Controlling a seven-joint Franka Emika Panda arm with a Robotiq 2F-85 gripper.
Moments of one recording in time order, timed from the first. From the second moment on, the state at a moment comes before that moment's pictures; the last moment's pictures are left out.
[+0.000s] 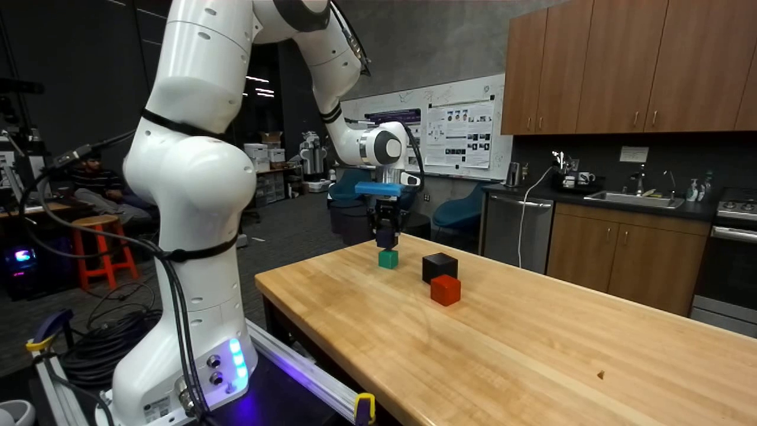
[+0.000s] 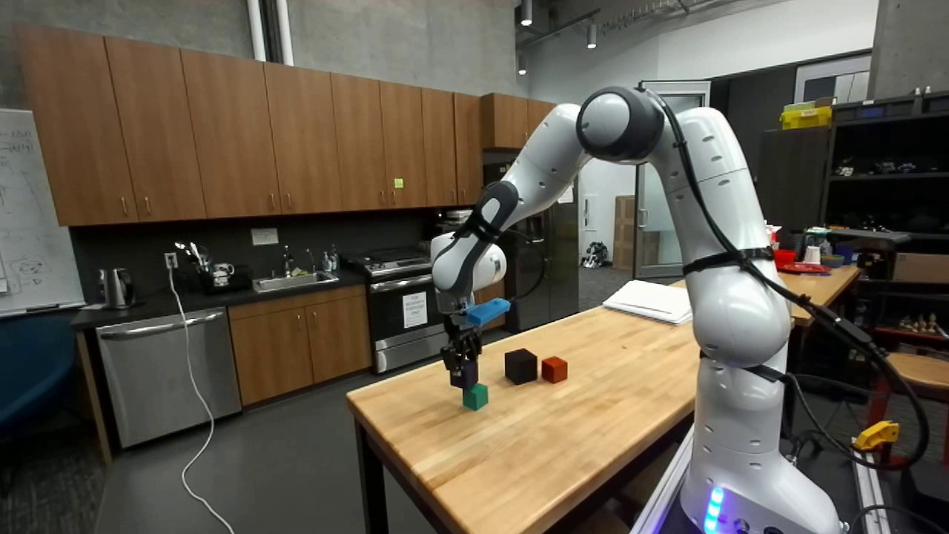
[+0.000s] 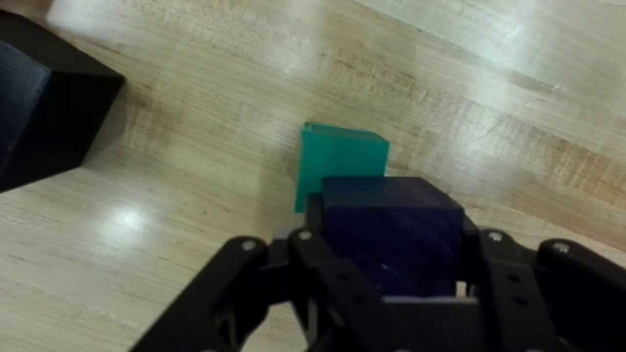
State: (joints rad) arm 0.02 0.31 0.02 -2.14 -0.04 2.34 -0.09
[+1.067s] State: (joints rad) arm 0.06 0.47 0.03 -1.91 -0.06 2.34 -0.09
